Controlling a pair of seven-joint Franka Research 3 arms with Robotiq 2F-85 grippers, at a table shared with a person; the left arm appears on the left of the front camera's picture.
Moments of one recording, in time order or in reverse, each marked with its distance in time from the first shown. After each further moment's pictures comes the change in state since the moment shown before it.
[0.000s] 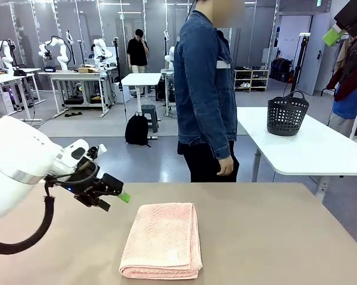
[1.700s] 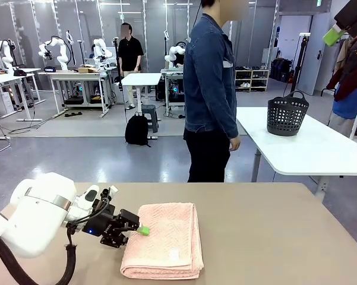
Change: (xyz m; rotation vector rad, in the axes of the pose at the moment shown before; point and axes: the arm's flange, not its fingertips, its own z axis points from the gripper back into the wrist) left arm -0.056 0.050 -0.107 -0.286 0.025 0.222; right arm 0.000 0.000 0.000 0.000 0.000 0.000
